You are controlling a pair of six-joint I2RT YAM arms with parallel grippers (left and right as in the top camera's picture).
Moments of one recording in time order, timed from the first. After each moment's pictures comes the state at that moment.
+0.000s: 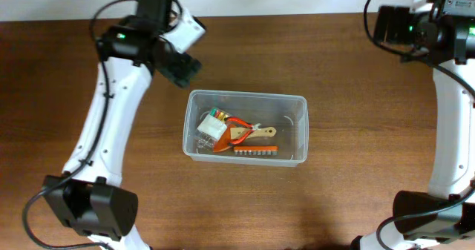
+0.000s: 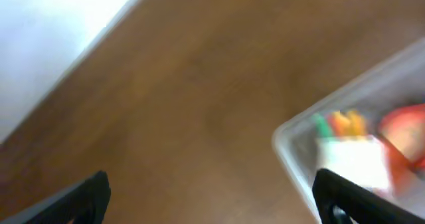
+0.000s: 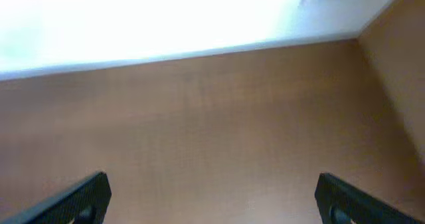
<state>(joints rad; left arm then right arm) -0.19 1.87 1.95 -1.05 -0.03 0.52 -0.12 1.78 2.11 -1.06 0.10 0.00</state>
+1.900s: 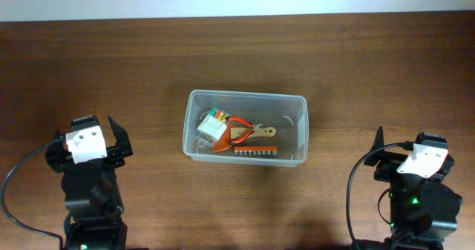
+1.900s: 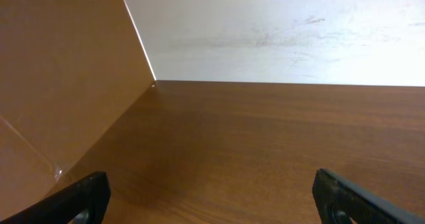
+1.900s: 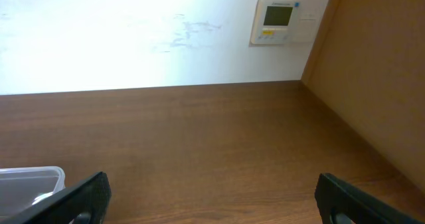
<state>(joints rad) 0.06 0.59 0.56 -0.18 -0.36 0.13 -0.16 0.36 0.54 -0.37 0.11 -0.07</state>
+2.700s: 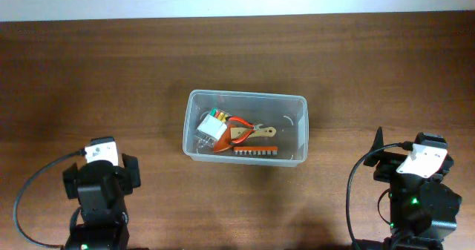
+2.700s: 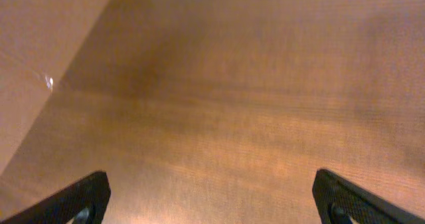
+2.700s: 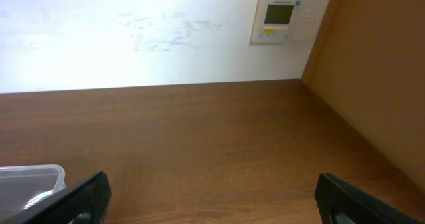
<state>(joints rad) 0.06 0.59 0.56 -0.62 -0.38 0.11 -0.16 0.36 0.54 -0.37 0.11 -0.07</state>
